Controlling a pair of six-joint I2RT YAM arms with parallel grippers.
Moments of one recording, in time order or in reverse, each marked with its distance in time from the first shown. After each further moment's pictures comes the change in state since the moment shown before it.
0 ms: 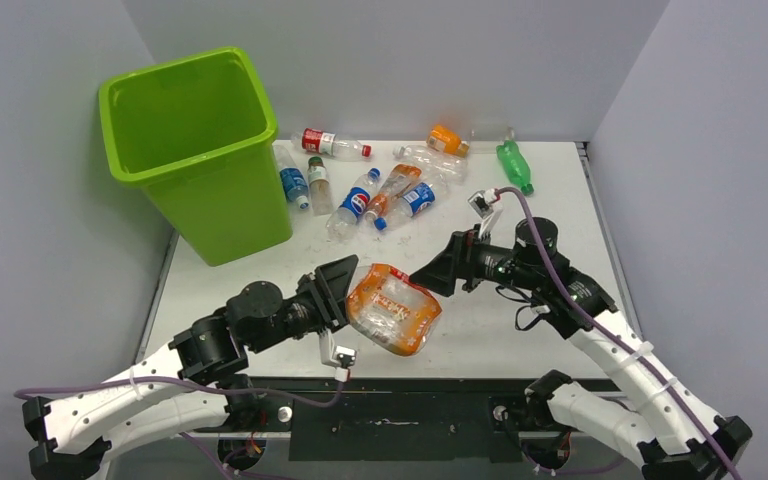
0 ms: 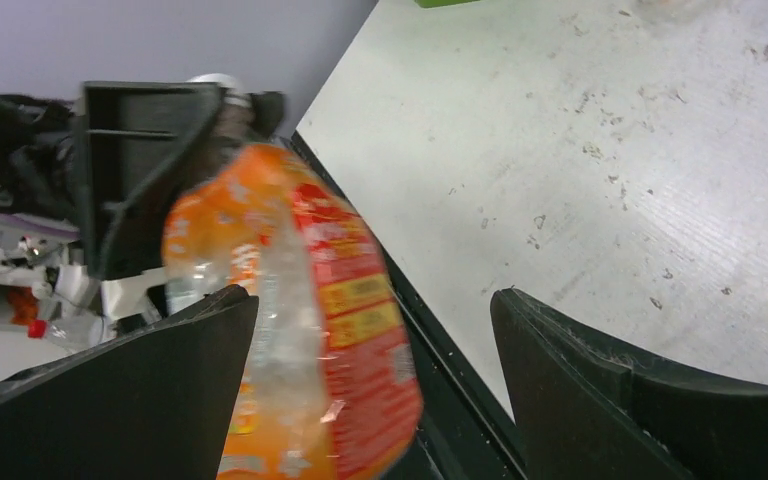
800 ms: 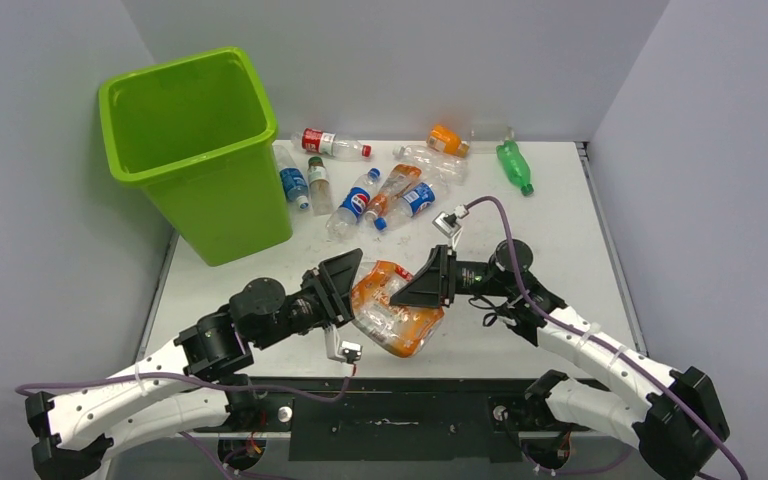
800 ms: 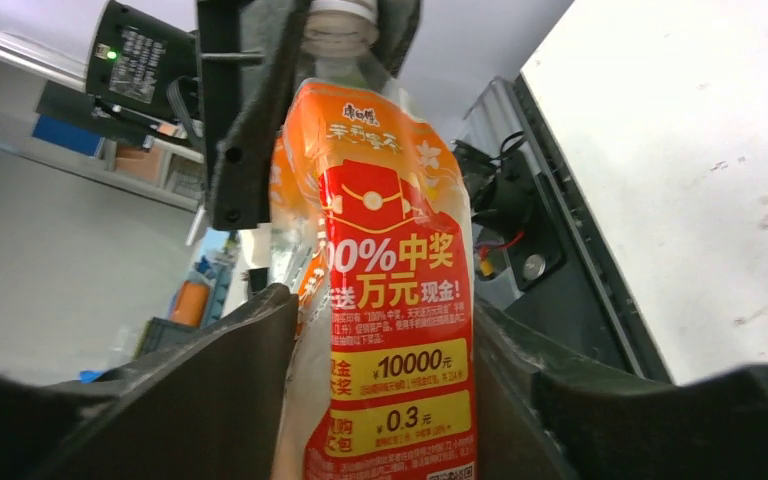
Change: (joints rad) left arm -0.003 0.028 0.030 0.068 -0.009 0.023; right arm 0.014 0.121 -0.368 0.842 -0.355 0.550
